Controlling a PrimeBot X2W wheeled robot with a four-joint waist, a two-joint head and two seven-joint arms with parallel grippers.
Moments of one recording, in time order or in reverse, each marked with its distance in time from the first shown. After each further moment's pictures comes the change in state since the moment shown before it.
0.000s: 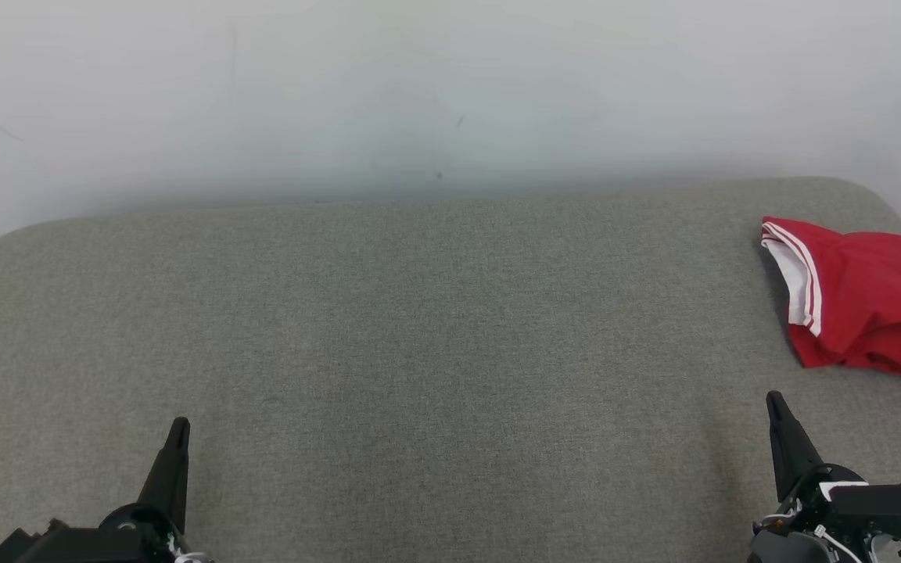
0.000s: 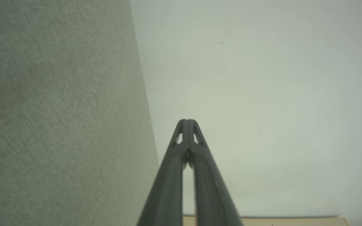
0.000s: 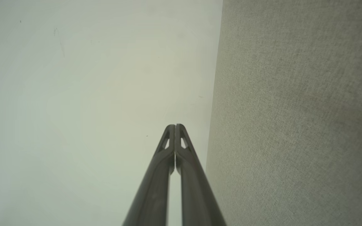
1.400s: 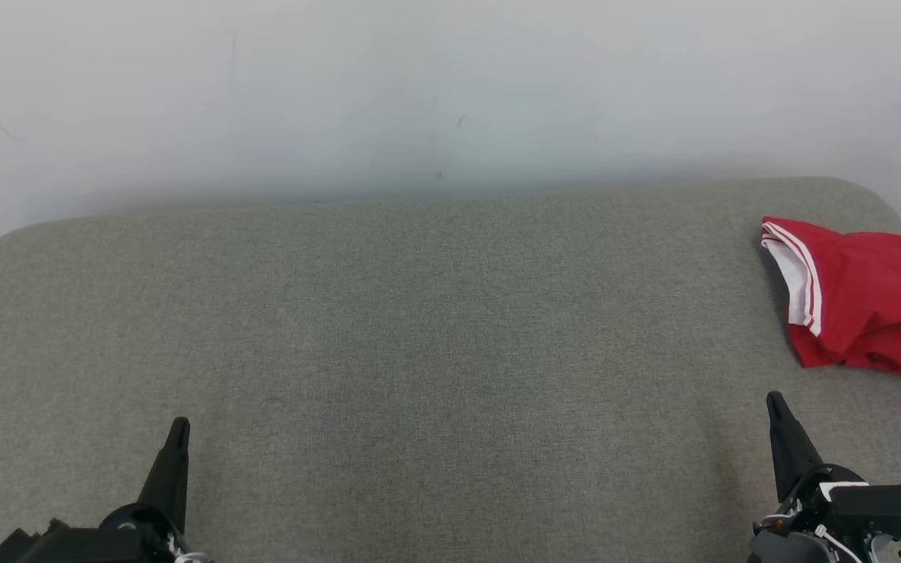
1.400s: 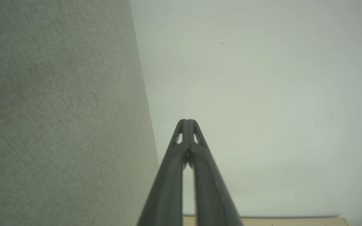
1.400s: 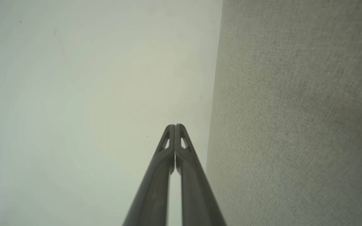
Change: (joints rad) left arm 0.000 0.000 0.000 0.000 0.000 0.000 0.000; right arm 0.000 0.007 -0.010 0.000 -0.007 0.000 0.007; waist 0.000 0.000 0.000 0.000
